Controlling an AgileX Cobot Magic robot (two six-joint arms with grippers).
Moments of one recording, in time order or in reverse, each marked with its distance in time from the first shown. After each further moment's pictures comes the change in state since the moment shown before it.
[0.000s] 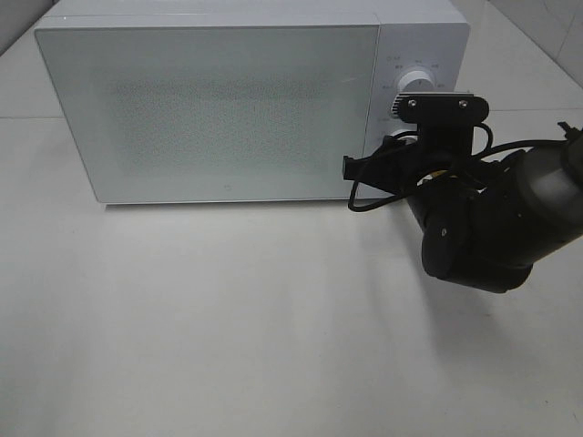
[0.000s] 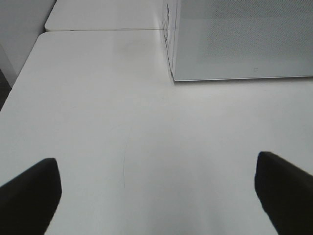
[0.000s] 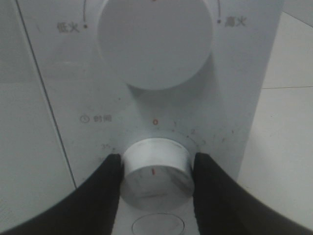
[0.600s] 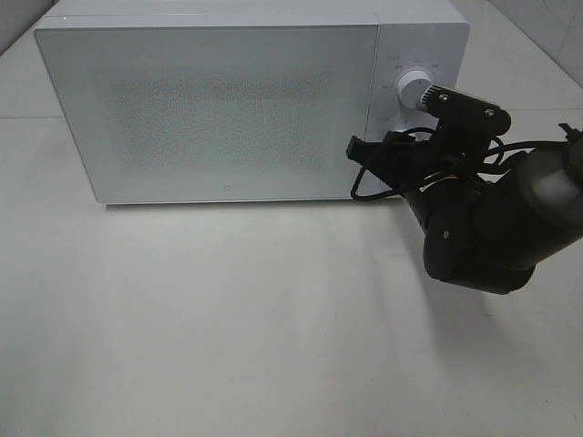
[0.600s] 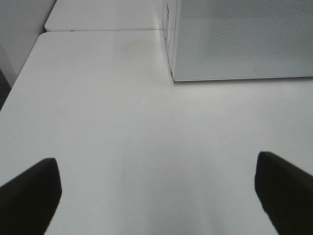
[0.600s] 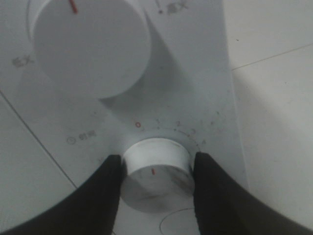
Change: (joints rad) left arm 0.000 0.000 0.000 0.000 0.000 0.000; right arm -0.001 0.001 0.007 -0.018 -0.010 0.348
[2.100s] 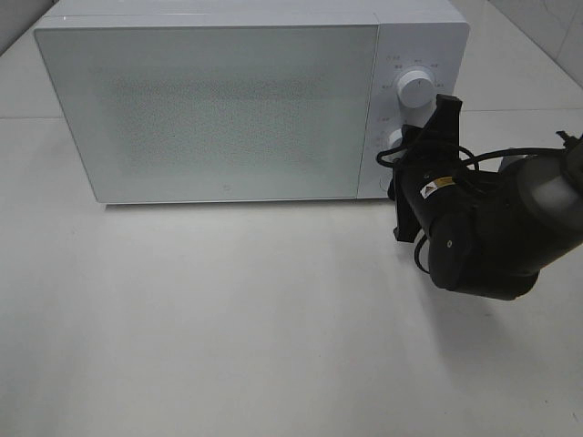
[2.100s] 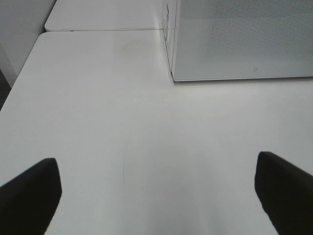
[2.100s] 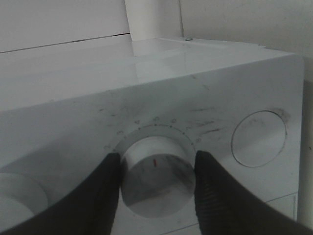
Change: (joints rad) left arm 0.000 0.000 0.000 0.000 0.000 0.000; right arm -0.010 0.017 0.013 -0.048 -0.046 1.394
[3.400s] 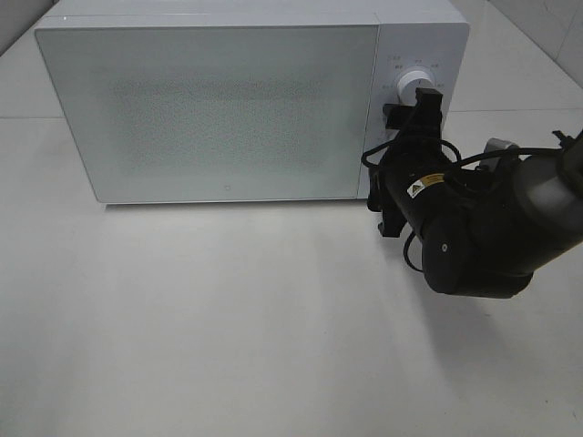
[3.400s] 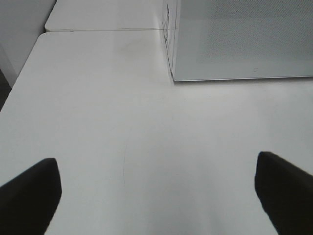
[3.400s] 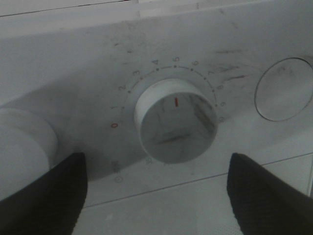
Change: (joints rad) left arm 0.000 0.000 0.000 0.000 0.000 0.000; right arm 0.012 -0.004 -0.005 -0.082 -0.014 0.003
